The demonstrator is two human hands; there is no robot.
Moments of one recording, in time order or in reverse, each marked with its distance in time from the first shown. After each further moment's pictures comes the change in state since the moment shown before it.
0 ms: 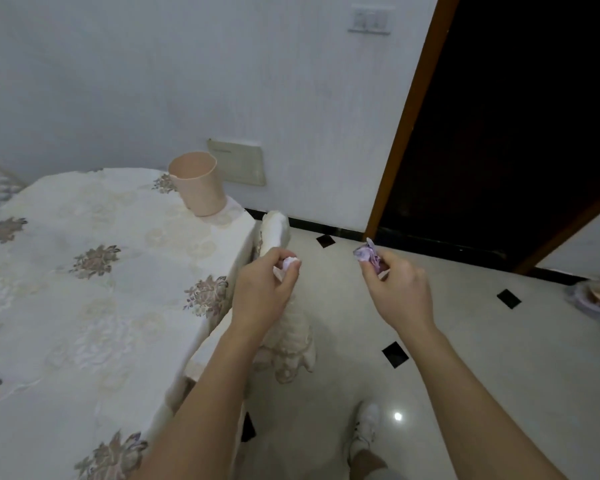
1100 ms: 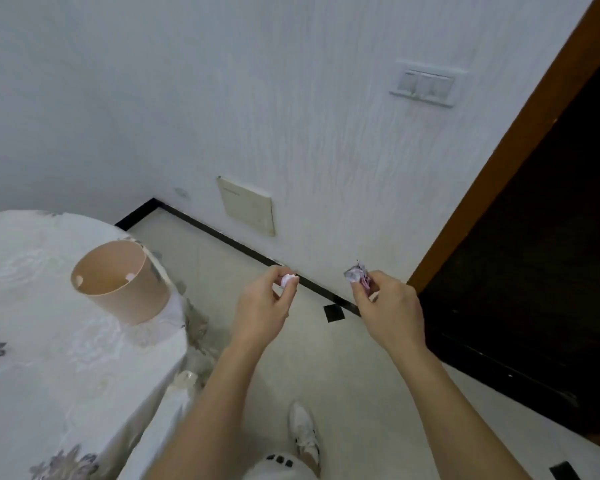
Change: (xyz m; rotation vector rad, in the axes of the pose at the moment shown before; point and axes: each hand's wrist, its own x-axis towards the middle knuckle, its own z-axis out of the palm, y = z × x) left_hand 0.399 -0.018 0.210 0.055 0.095 -0.332; right_hand 0.466 0.119 0.100 0.051 -0.261 -0.172
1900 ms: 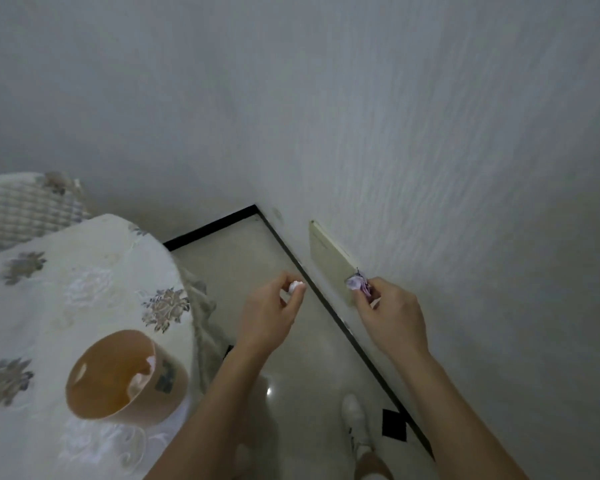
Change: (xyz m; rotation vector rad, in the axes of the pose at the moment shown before) left_hand 0.316 -0.059 -0.050 0.150 0.337 -0.245; right_hand 0.376 -0.093 0.168 0.150 -0.274 -0.318
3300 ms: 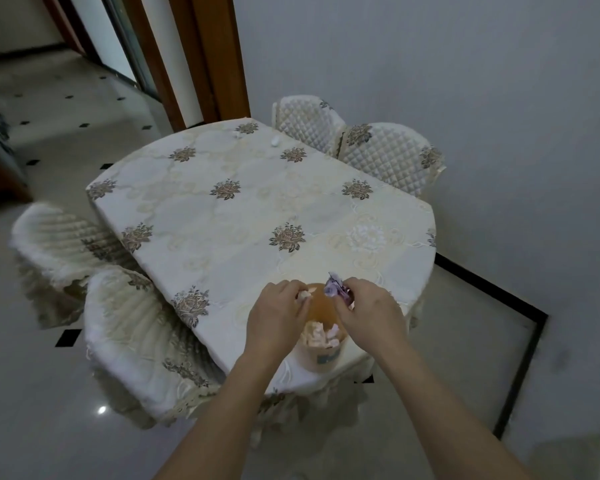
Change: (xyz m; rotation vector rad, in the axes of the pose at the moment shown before) left_hand -0.100 -0.107 -0.138 0.415 0.903 -0.883; right_hand 0.015 -0.274 0.208 0.060 -0.878 -1.198
